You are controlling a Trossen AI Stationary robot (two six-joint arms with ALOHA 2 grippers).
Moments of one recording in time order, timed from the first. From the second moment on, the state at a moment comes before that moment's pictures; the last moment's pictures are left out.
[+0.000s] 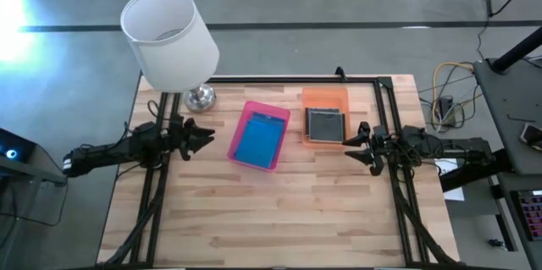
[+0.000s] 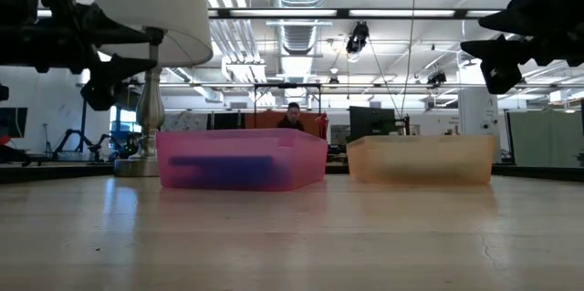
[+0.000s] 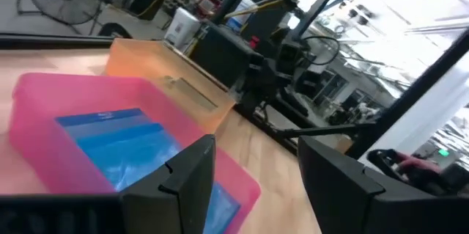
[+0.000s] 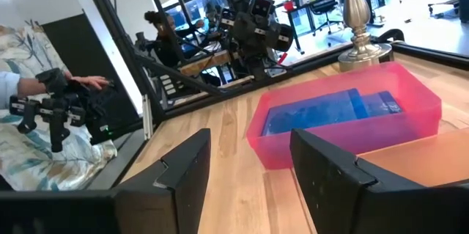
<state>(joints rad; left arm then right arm) 0.17 0.00 0.01 0.01 0.00 -0.63 0.01 0.00 0.01 0.01 -0.04 0.40</state>
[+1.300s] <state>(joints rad) 0.12 0.04 0.01 0.02 -0.02 -0.10 0.01 0.00 0.01 0.01 -0.04 0.40</state>
